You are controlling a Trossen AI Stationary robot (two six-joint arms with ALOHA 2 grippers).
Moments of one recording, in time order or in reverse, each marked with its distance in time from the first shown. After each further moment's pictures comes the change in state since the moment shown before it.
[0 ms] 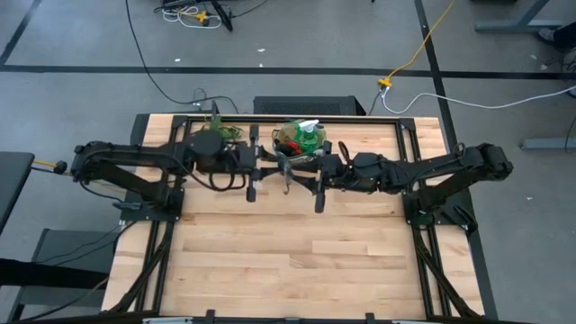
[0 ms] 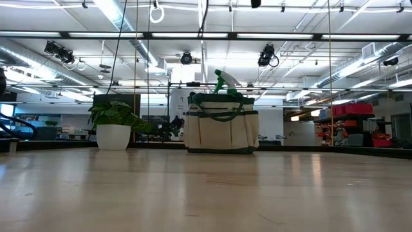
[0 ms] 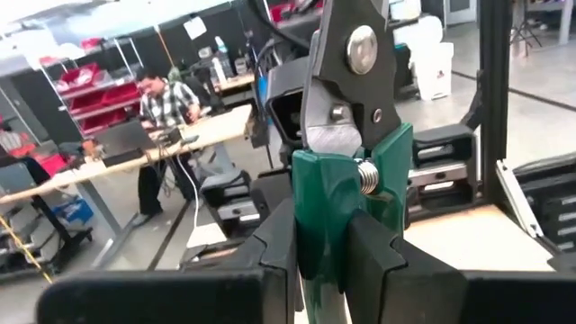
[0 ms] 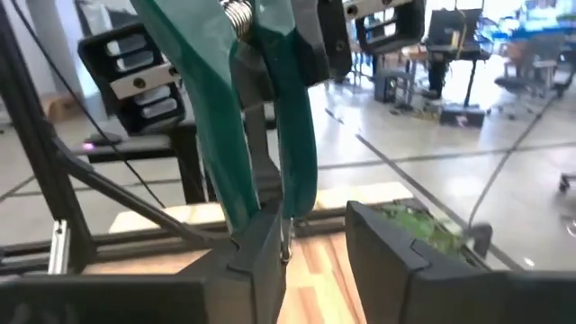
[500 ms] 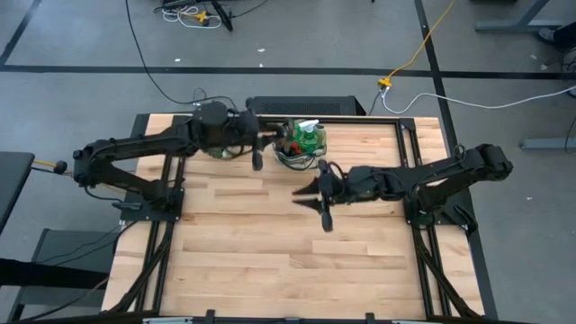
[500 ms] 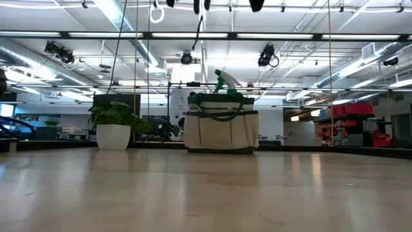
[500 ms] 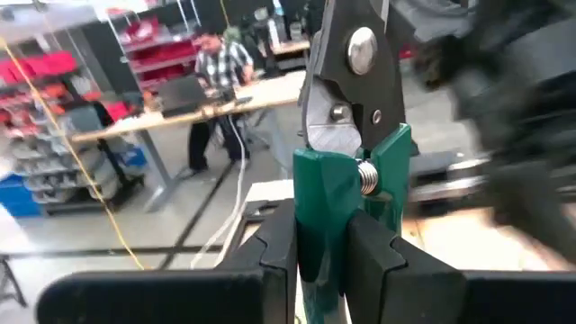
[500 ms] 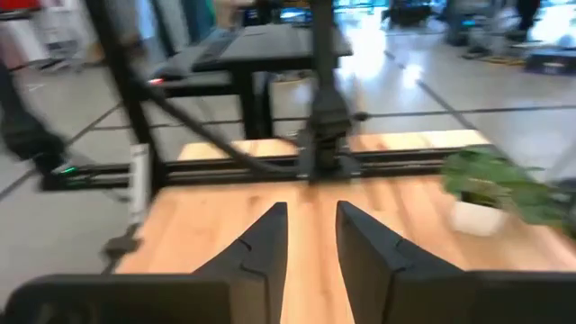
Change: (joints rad) left arm 0.242 0.014 0.000 -0.044 0.069 -0.047; right arm 0.029 0.001 -0.001 -0.174 -0.113 0.058
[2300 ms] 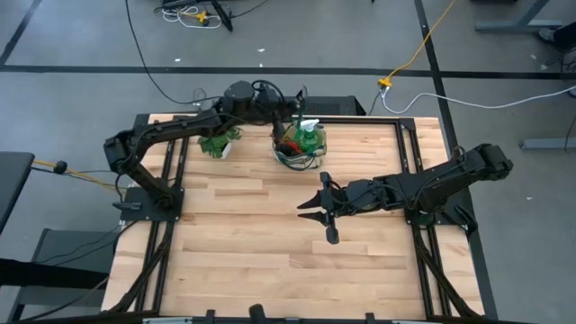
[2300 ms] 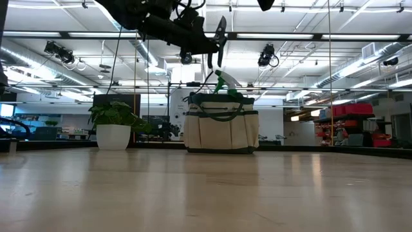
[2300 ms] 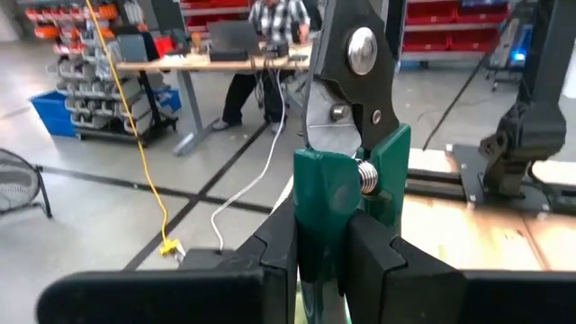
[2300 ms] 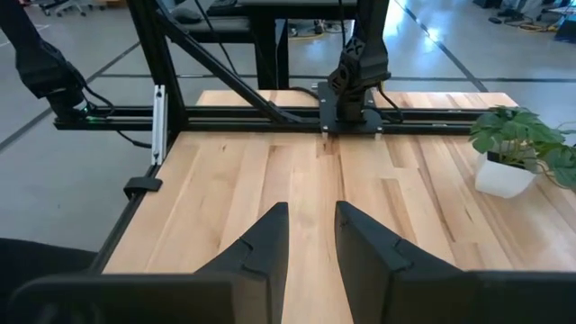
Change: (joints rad) left arm 0.283 0.318 -0.001 0.255 0.166 -0.108; right arm 0.101 0.000 0.000 -0.134 0.037 -0.001
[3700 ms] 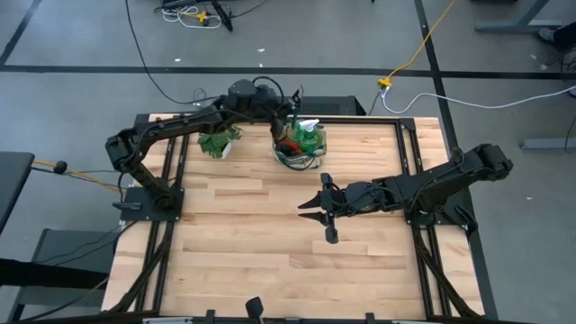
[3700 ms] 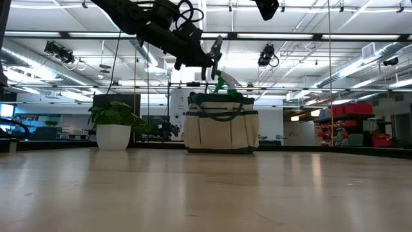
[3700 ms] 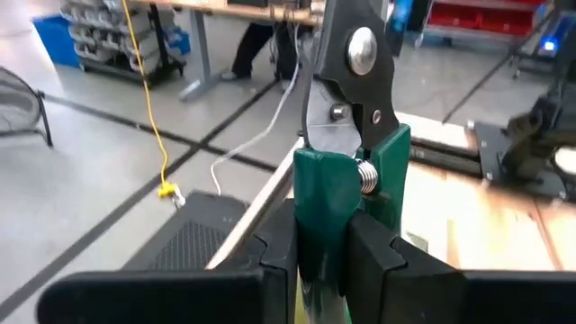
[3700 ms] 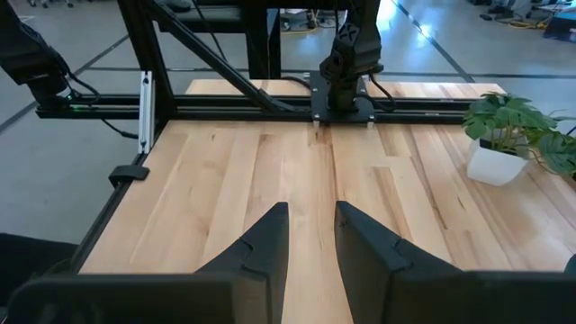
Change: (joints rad) left arm 0.047 0.019 0.000 -0.100 -0.001 -0.092; right arm -0.001 0.000 -0.062 0.048 0.019 -0.008
